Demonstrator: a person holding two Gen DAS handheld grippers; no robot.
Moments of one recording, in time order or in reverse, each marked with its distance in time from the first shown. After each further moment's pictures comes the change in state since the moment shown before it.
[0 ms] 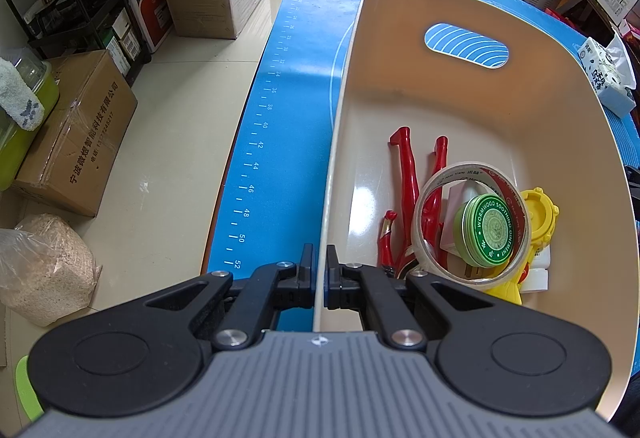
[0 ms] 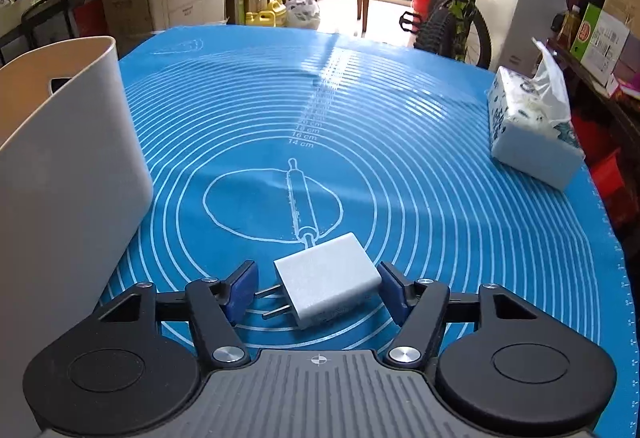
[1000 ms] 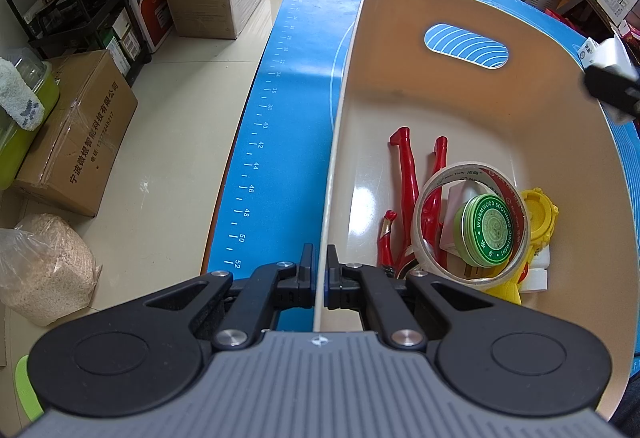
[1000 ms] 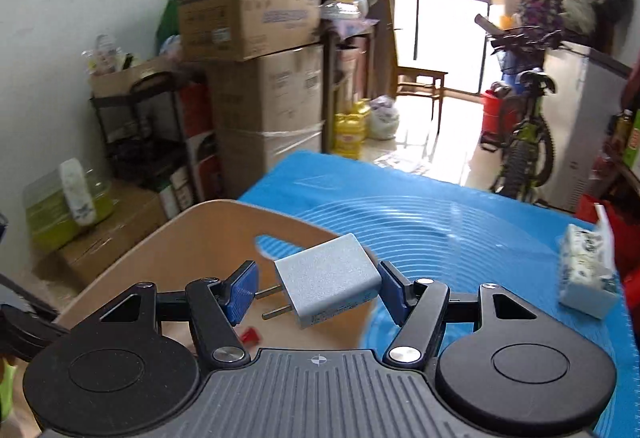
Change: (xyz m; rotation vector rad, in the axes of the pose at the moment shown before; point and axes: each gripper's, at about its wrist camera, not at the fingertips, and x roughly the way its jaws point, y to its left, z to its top) left arm 0.000 0.001 0.000 0.000 0.000 0.001; right arm -0.116 0.126 0.066 -0.109 -0.233 0.219
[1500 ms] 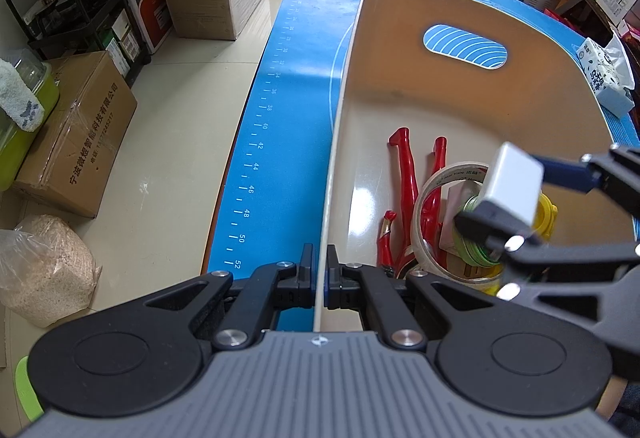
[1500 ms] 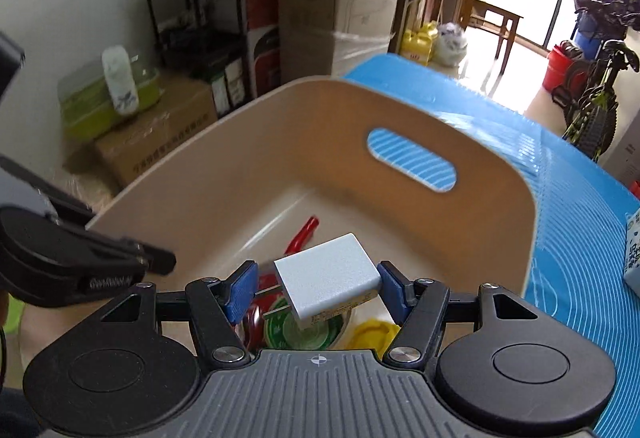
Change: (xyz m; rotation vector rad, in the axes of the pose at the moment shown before) left arm -0.001 0.001 0.001 -0.001 -0.002 -0.002; right arm 0.054 0.070 -0.031 -0.161 0.307 0.069
